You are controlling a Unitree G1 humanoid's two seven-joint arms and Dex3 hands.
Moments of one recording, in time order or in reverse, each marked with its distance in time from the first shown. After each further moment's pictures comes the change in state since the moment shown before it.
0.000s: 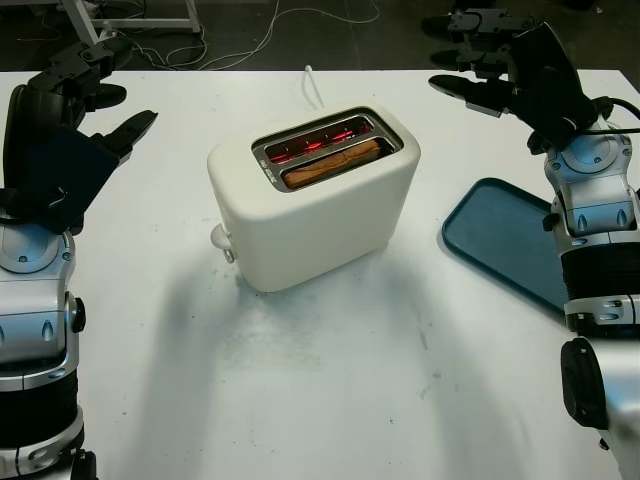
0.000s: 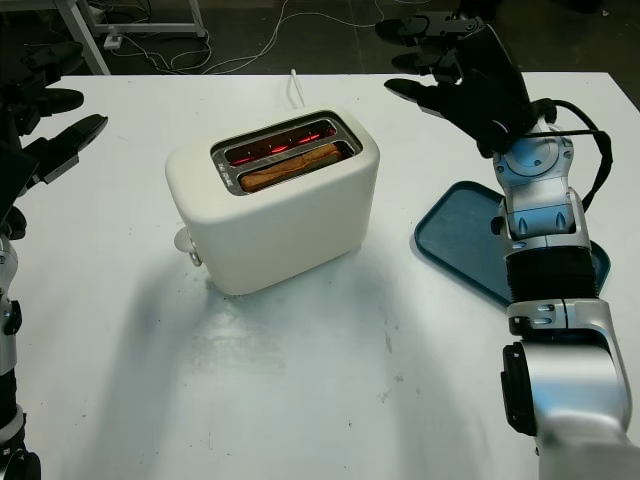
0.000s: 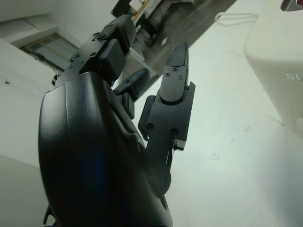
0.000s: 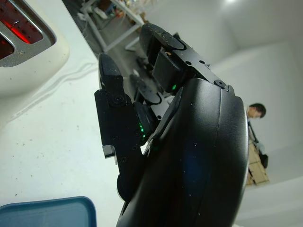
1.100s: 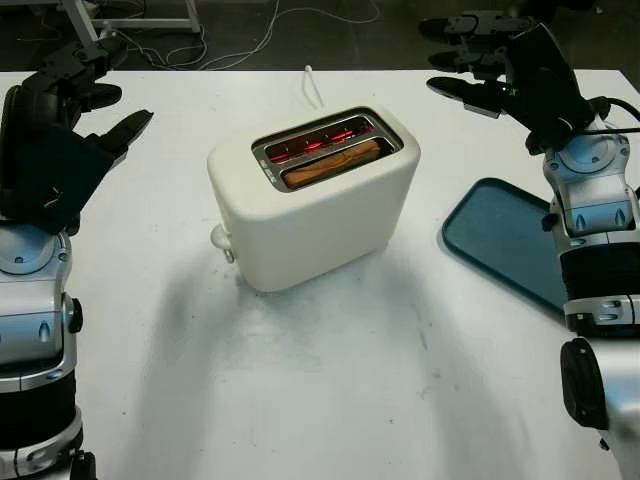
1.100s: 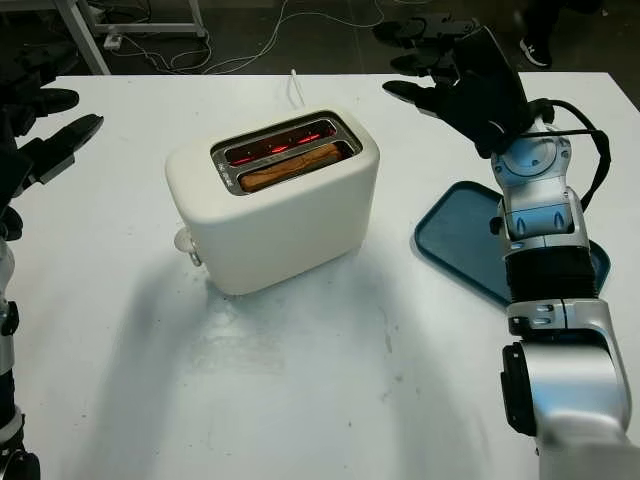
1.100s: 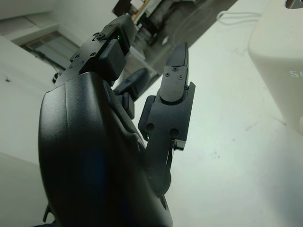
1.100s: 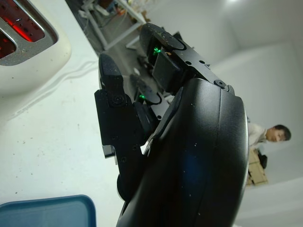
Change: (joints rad) left arm 0.005 0.000 0.012 0.000 -0.004 -0.001 0.000; right arm 0.000 0.000 0.007 -0.005 -0.015 0.009 -0.001
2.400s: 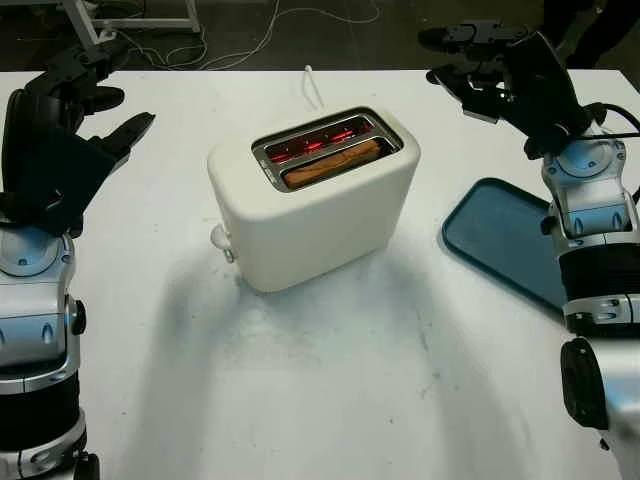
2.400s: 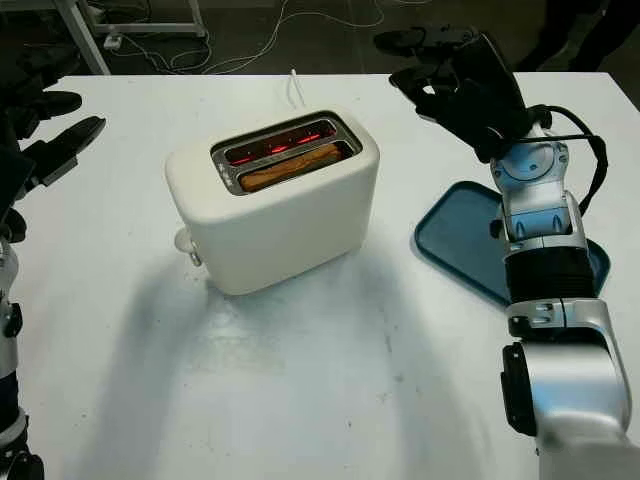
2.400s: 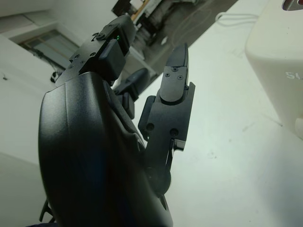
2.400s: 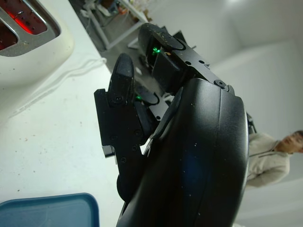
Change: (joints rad) left arm 0.004 -0.016 0.000 -0.004 -0.001 0.001 0.004; right arm 0.000 0.000 -0.002 0.050 0.009 -0.038 0.002
